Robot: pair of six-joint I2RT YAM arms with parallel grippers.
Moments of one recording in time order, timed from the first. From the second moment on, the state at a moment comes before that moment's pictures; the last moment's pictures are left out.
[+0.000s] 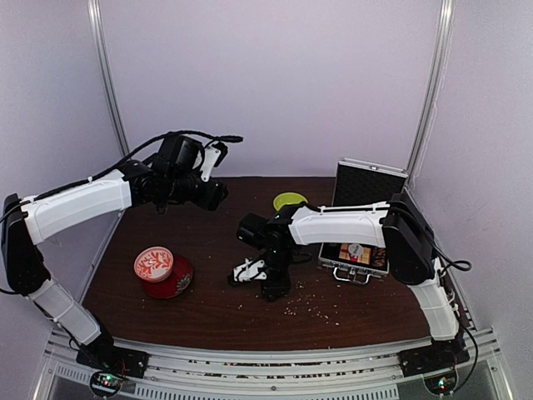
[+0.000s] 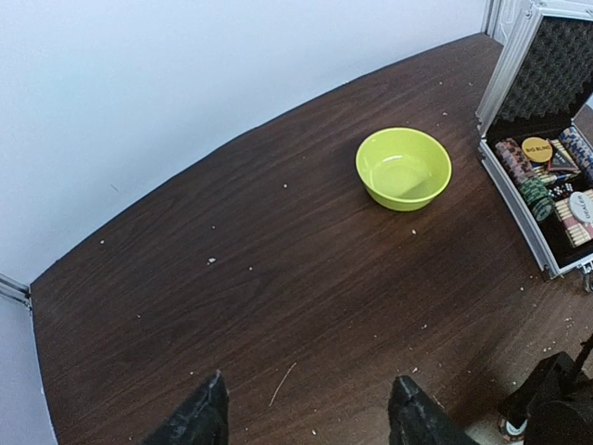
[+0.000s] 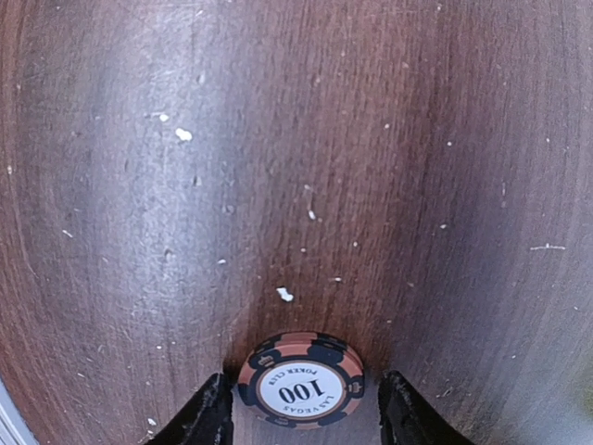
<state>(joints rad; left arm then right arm) -0.70 1.54 1.33 -0.42 -0.21 0.02 1.02 2.27 1.85 -0.99 -0.09 -0.67</state>
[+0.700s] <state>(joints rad) -0.70 1.55 1.33 -0.43 -0.20 0.02 1.03 2.28 1.85 -0.98 -0.07 -0.66</state>
